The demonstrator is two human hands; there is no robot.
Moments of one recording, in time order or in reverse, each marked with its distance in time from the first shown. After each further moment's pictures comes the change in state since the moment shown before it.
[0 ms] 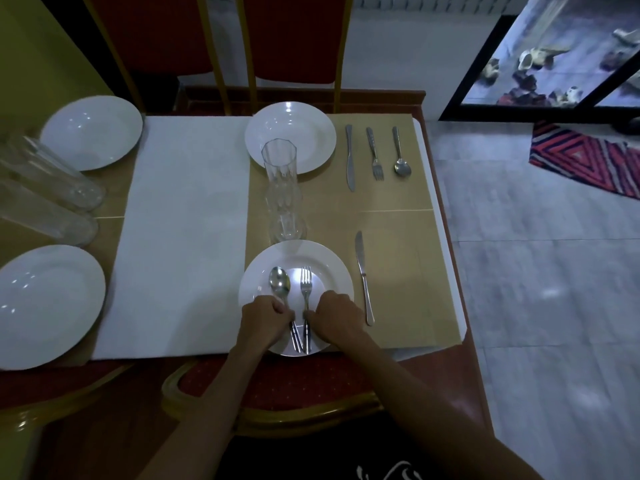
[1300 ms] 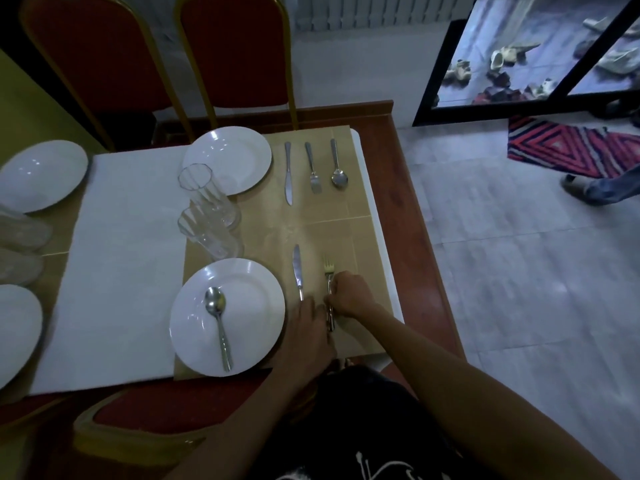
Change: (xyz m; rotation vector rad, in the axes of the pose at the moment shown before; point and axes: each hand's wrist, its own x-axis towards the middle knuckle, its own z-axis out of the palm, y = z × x) left_hand -0.029 0.095 0.170 0.592 -0.009 0.515; right_hand 0.063 0.159 -0.080 0.174 0.023 -0.057
